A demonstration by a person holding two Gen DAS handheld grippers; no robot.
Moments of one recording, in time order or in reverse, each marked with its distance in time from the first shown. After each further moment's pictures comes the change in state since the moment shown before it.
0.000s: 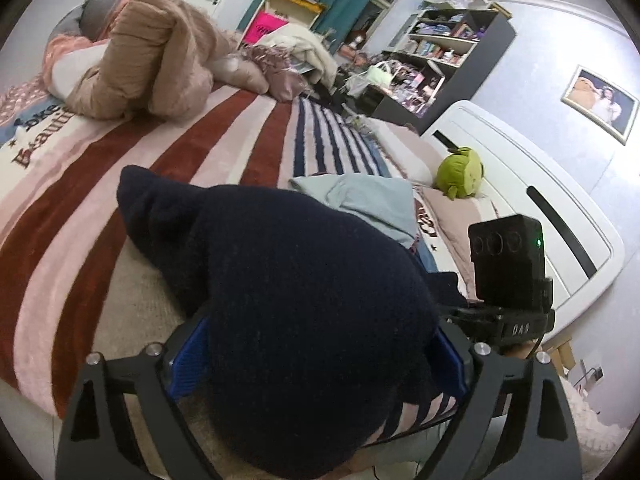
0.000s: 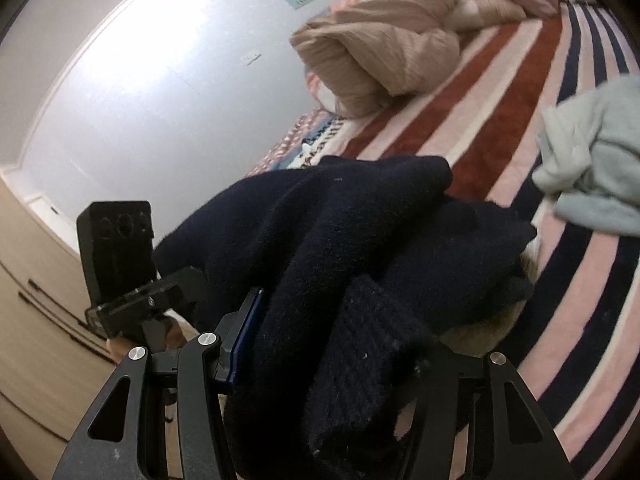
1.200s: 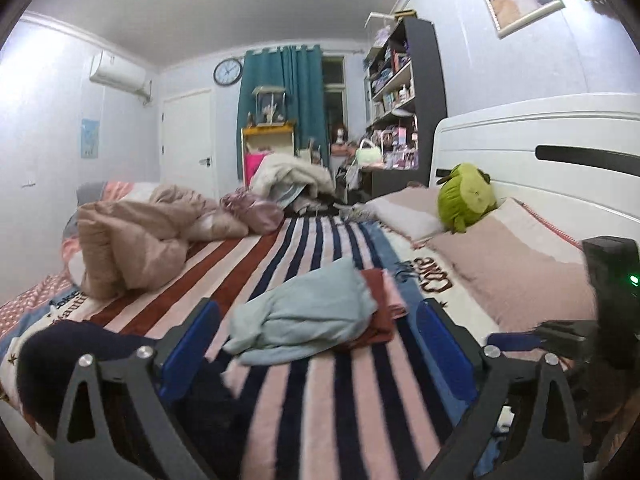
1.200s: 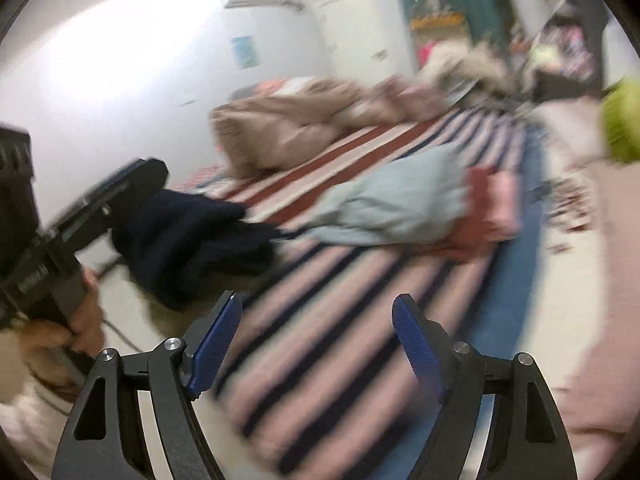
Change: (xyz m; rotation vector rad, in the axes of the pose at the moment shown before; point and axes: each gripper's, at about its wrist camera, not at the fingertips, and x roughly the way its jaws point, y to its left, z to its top) left arm 0.097 -0.324 -0.072 0.455 -0.482 0.339; right arm -0.263 -0.044 -0.120 -0.222 -0.332 -0.607
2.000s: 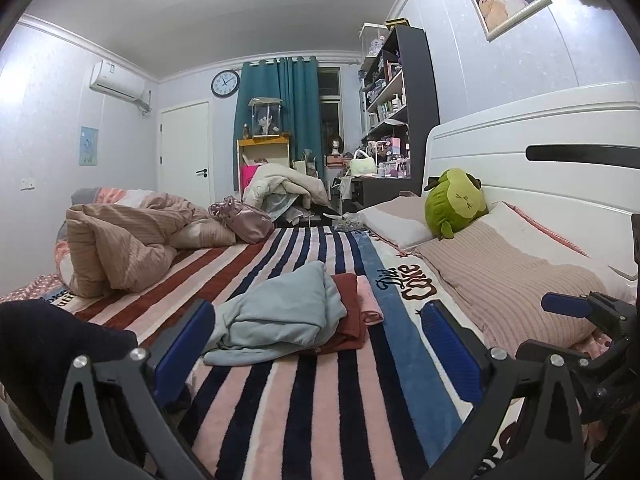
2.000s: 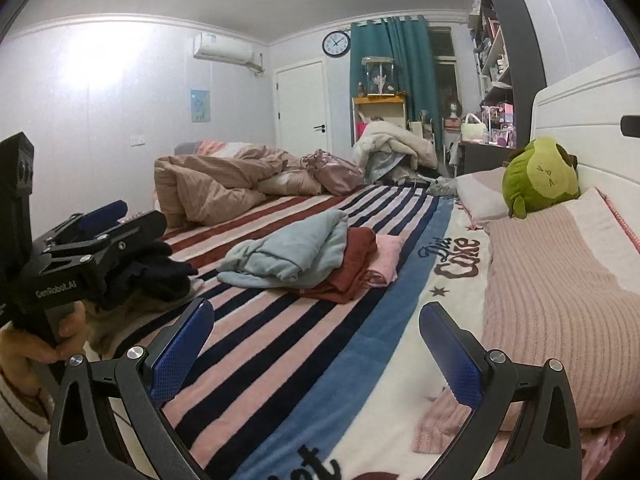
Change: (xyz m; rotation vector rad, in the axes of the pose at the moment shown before) left arm 0.008 -0.052 -0.023 -0.007 -0.042 -0.001; right arm -0.067 -0.039 -0.029 -0.027 -0.226 -0.168
